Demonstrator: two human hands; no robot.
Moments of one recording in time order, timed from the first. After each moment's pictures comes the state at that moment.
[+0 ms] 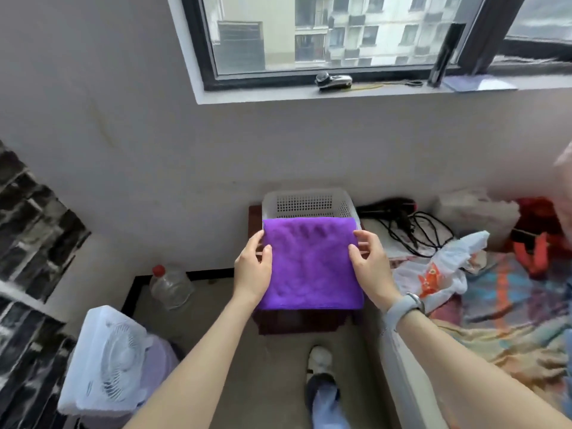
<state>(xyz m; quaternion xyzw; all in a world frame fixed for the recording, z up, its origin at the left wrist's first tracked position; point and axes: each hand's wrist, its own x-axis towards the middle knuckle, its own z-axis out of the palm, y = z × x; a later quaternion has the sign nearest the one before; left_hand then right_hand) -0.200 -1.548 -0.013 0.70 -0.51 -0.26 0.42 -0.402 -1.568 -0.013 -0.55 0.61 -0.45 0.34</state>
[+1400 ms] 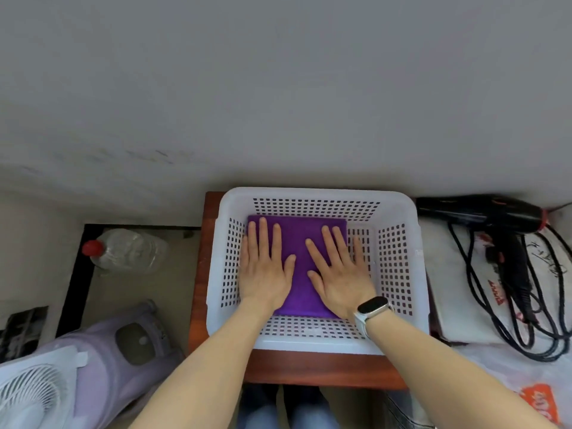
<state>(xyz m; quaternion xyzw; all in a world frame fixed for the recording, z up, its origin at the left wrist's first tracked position) -0.221 -1.876 -0.277 0.77 -0.63 -0.14 -0.05 -0.379 -1.905 -0.271 -0.84 0.50 0.15 0.15</state>
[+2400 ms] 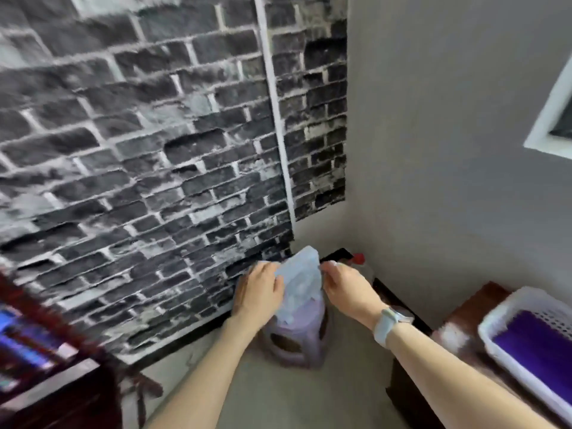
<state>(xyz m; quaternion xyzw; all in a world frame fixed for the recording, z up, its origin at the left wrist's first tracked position) -0.075 -1.359 0.023 0.95 -0.22 0.01 0.21 -0.135 -1.530 0.023 -0.95 0.08 -0.05 0.30</state>
